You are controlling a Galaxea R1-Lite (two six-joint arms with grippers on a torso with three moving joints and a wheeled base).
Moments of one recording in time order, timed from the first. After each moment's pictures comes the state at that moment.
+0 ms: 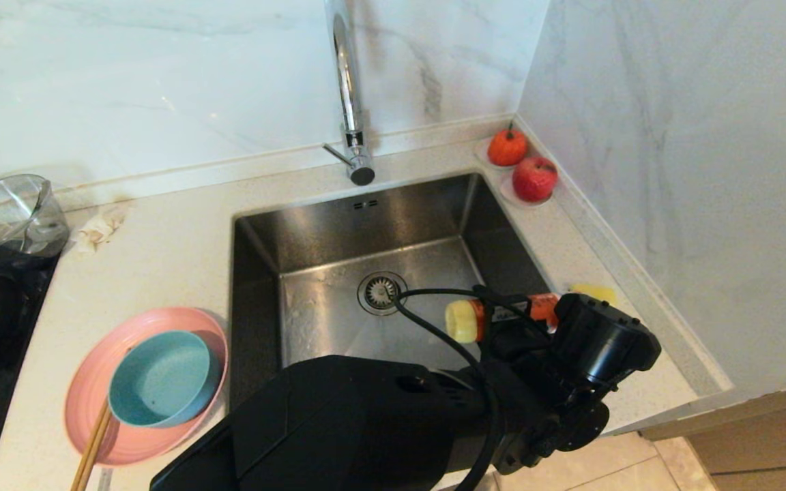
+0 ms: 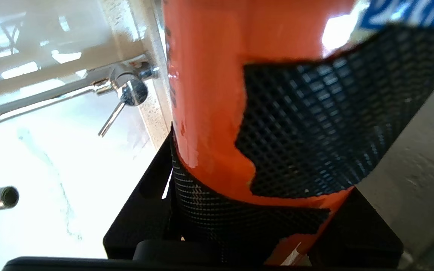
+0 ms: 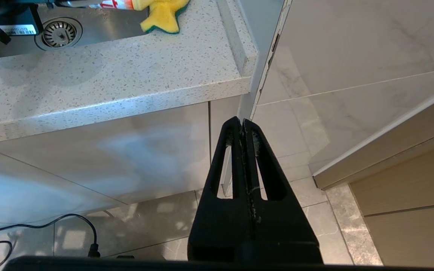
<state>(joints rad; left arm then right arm) -1.08 2.53 -1.95 -0.20 1.27 1.18 0.00 0.00 0.00 0.00 -0.01 0.02</state>
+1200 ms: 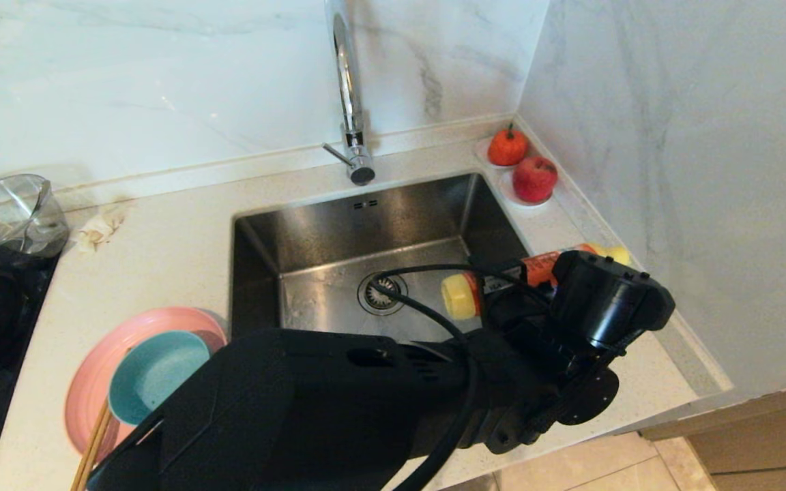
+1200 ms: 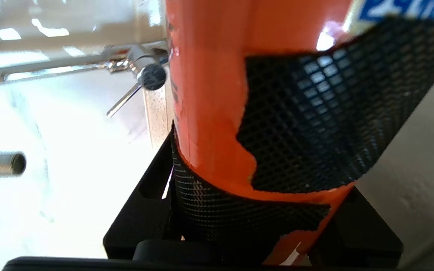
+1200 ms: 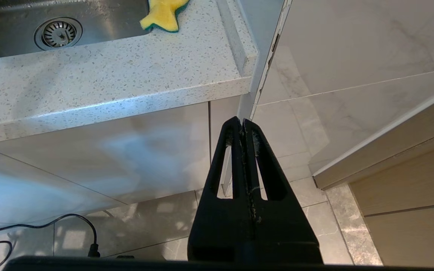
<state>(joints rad) -1.08 2.42 -1.94 -0.20 1.26 1.07 0.00 0.00 0.00 0.00 -0.01 0.02</state>
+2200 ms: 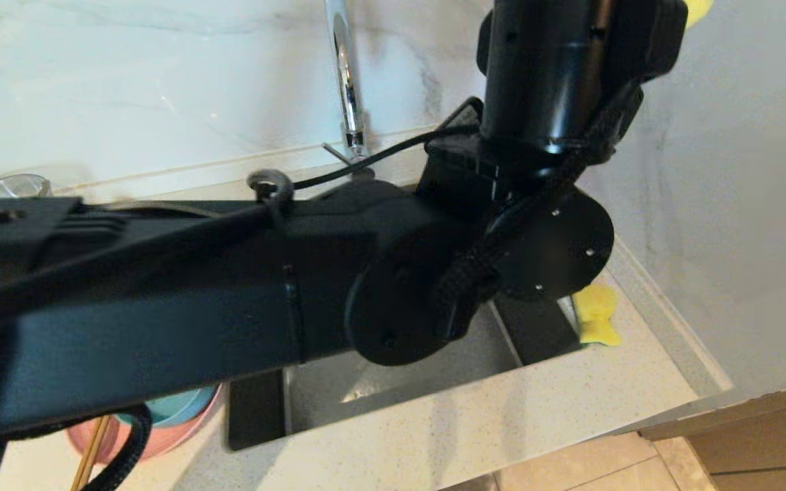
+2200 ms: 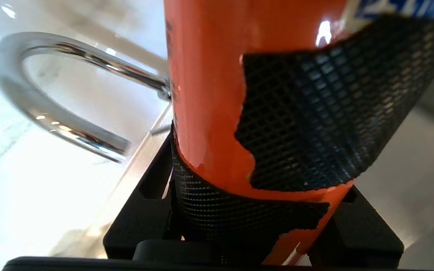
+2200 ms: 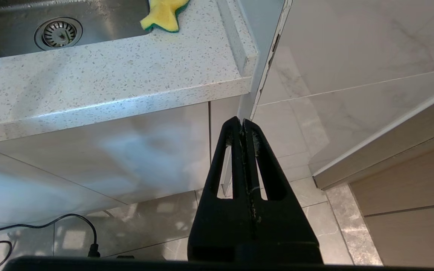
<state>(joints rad) -1.07 2.10 -1.95 -0.21 0.99 0.82 0.00 0.00 0.00 0.00 -0.01 0.02</state>
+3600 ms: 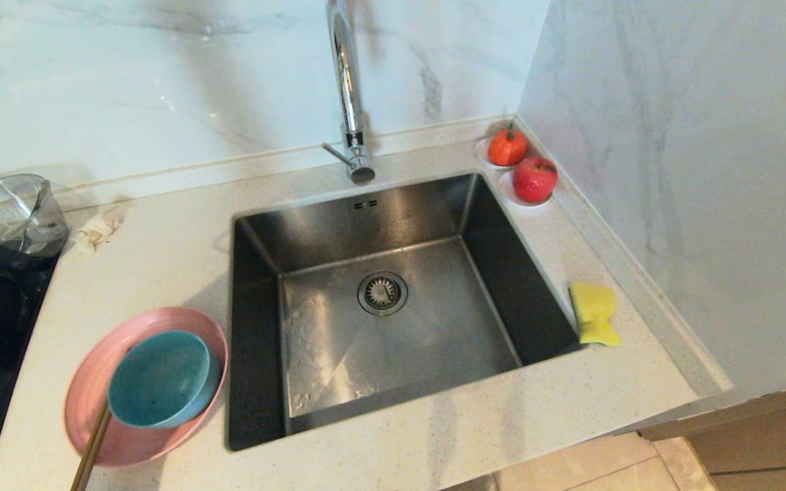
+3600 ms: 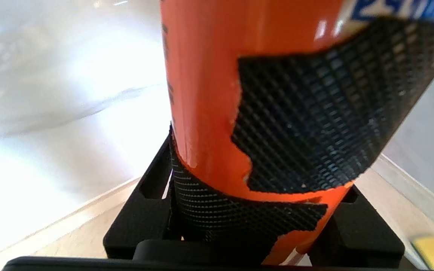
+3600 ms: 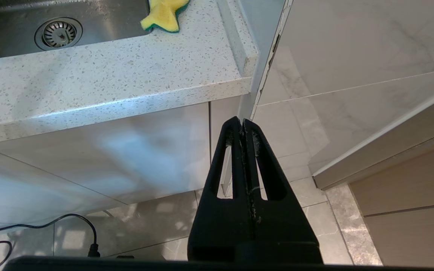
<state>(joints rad) -0.65 1.58 -1.87 0.02 0.30 0.24 0.00 0.00 0.00 0.00 -0.01 0.02</state>
